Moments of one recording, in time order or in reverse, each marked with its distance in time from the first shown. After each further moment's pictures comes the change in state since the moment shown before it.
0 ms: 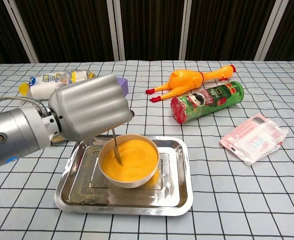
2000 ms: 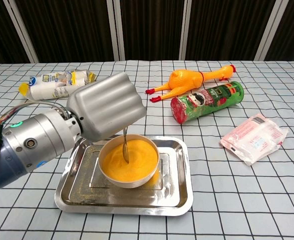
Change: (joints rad) left arm -0.019 -0.145 -0.034 0.068 -0.088 0.078 0.049; right arm -0.002 -0.007 0.001 0.013 -0.010 0.015 -0.012
